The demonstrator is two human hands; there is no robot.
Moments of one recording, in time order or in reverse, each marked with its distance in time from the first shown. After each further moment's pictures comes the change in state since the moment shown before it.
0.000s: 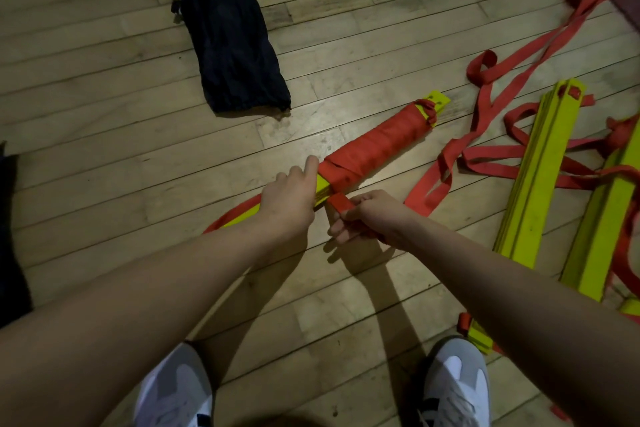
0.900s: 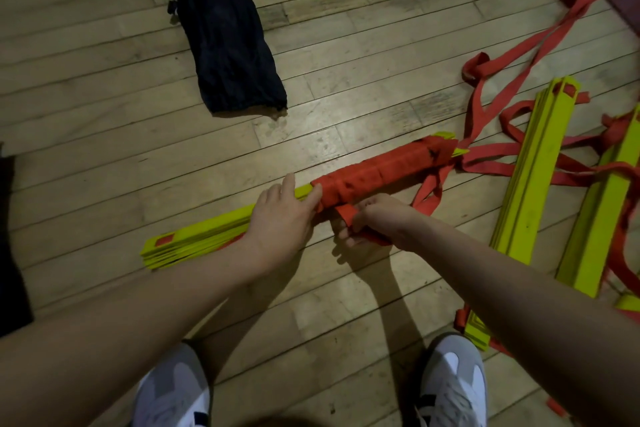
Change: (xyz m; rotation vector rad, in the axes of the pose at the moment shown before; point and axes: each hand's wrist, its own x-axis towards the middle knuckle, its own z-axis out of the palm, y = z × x) left_hand -0.030 -0.012 0.019 0.178 0.163 0.209; right_hand -0.005 0.010 -0.011 -0.037 0.004 0.021
